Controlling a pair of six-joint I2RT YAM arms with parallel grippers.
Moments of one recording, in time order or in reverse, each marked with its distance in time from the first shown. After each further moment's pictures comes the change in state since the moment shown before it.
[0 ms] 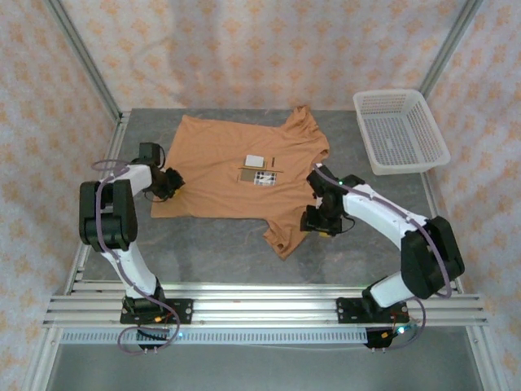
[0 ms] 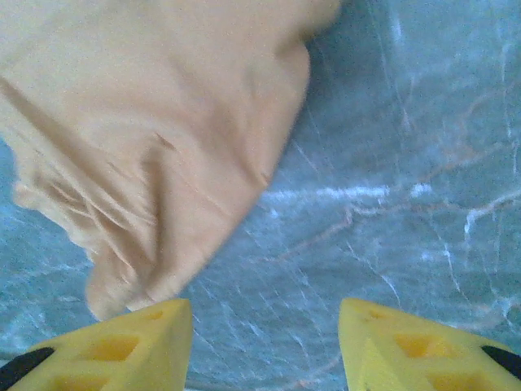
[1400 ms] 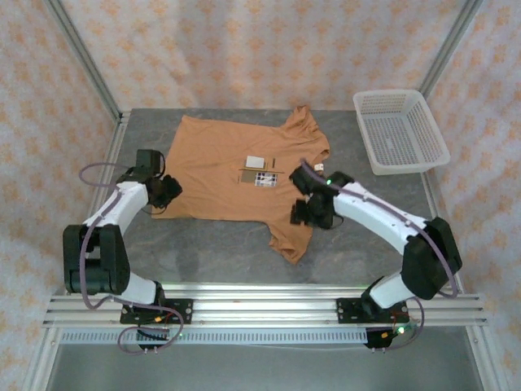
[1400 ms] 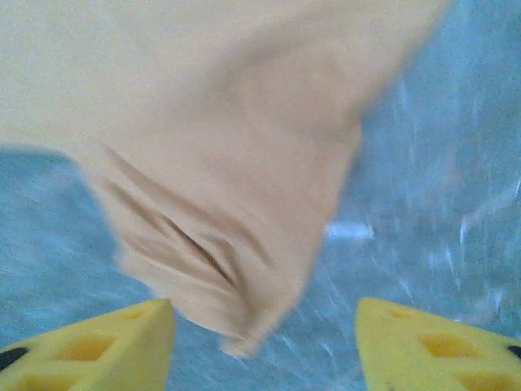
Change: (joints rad) left arm -0.059 -0.353 -0.122 -0.135 -0.140 0.005; right arm 0.120 0.008 0.190 -0.064 0.193 0.122
